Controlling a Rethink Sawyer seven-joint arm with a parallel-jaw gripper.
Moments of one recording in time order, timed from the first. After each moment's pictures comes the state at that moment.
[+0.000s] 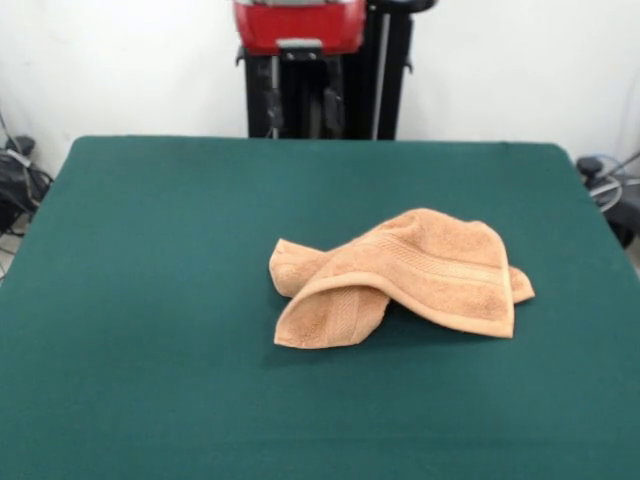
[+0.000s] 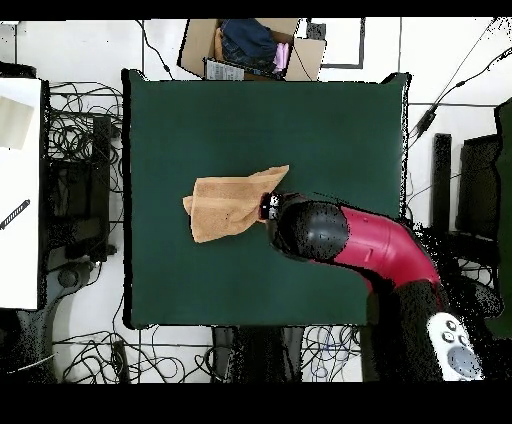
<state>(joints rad) -0.57 -0.93 0.31 1.89 -0.11 0.57 1.57</state>
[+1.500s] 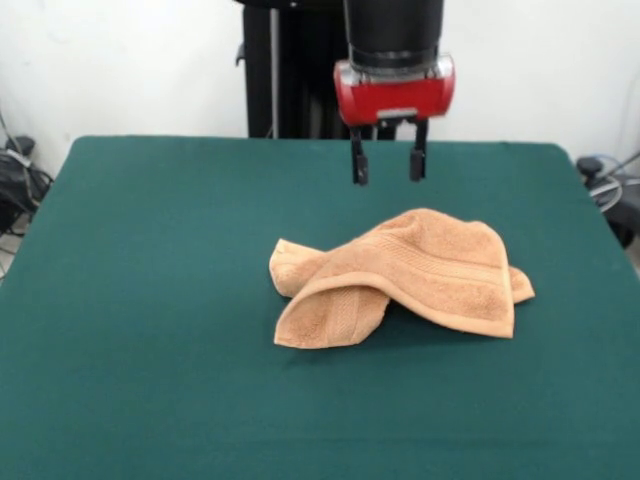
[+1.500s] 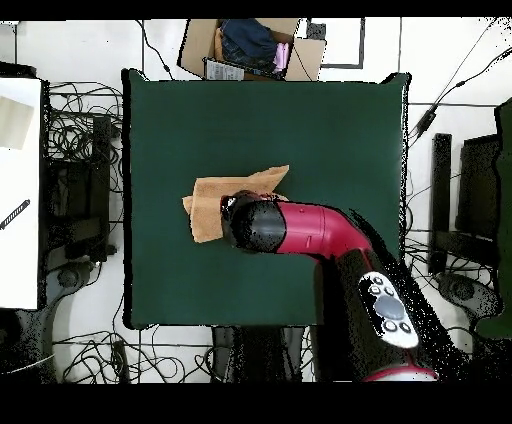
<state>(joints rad) -0.44 -0.82 0.29 1.89 -0.15 0.46 1.57</state>
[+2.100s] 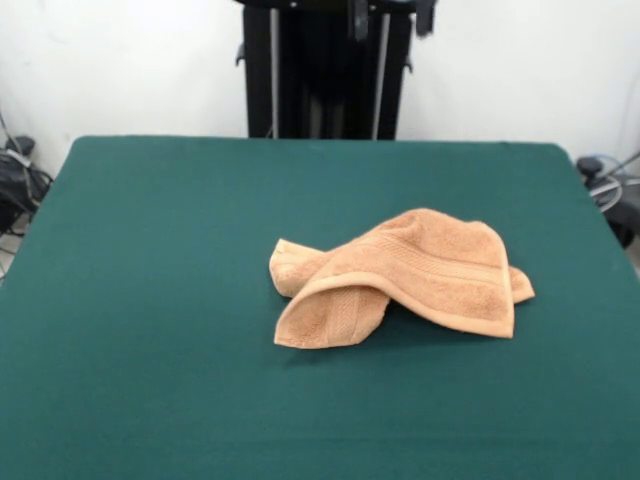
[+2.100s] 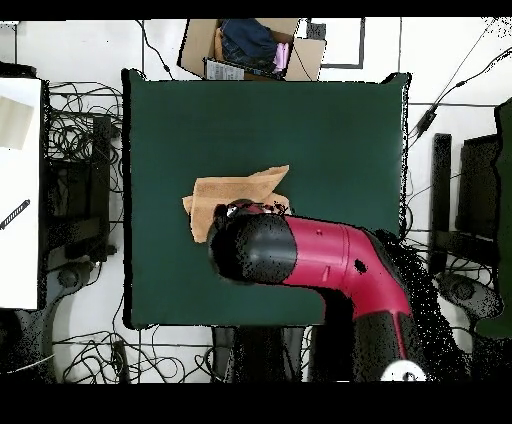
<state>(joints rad) -0.45 -1.15 0.29 1.94 -0.05 0.72 1.57</state>
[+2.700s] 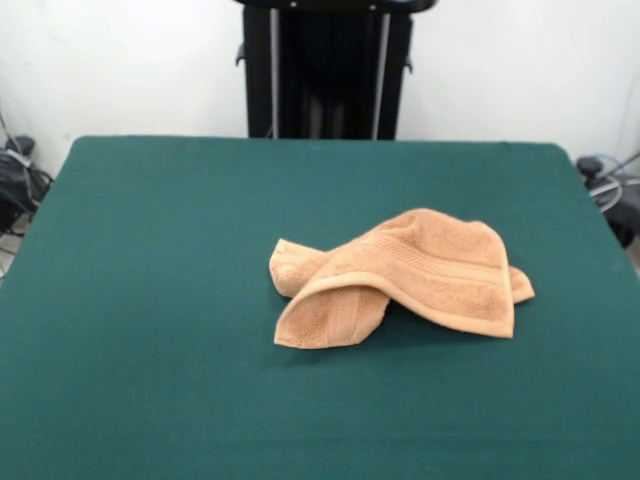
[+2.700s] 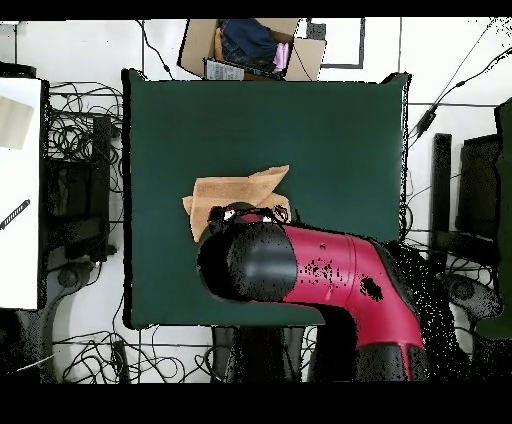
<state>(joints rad) -0.45 -1.24 0.29 1.94 -0.03 0.76 1.57</state>
